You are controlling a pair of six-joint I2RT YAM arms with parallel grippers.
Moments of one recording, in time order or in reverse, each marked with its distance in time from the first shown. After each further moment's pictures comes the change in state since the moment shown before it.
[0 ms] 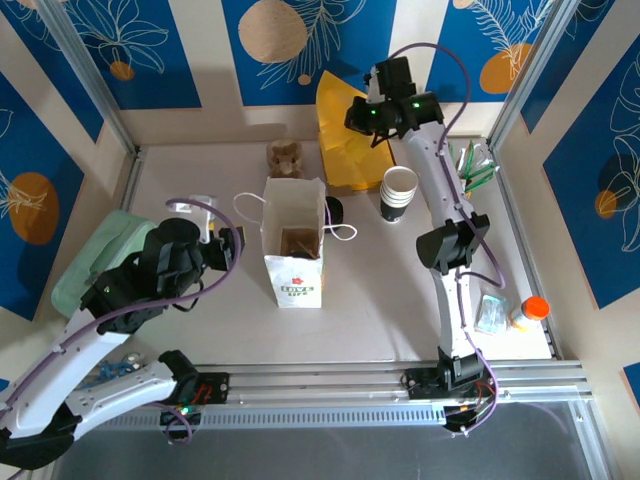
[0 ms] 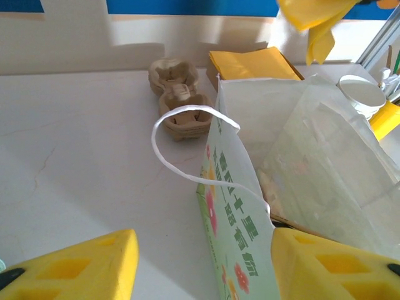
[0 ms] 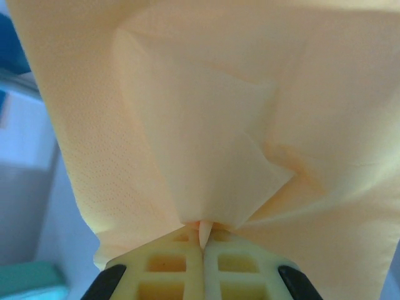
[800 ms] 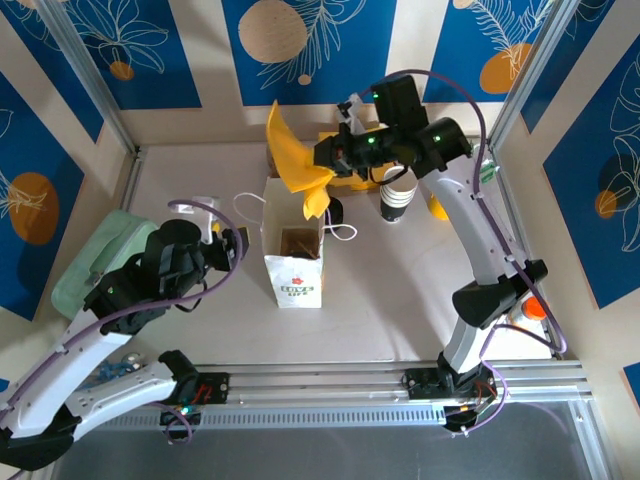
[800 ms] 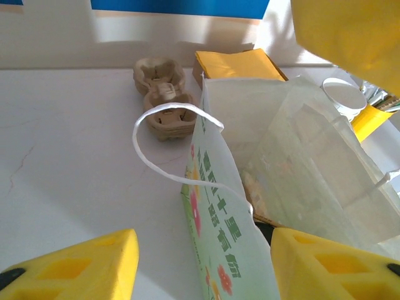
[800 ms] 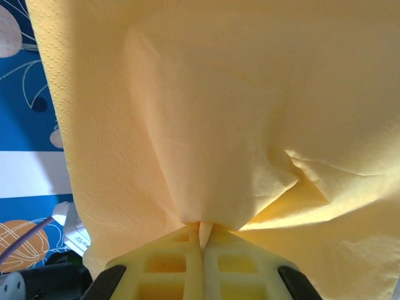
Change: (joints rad) left arm 0.000 -0.014 -0.031 0.044 0.032 -0.023; right arm 0.234 -0.541 -0.545 0.067 -0.422 0.321
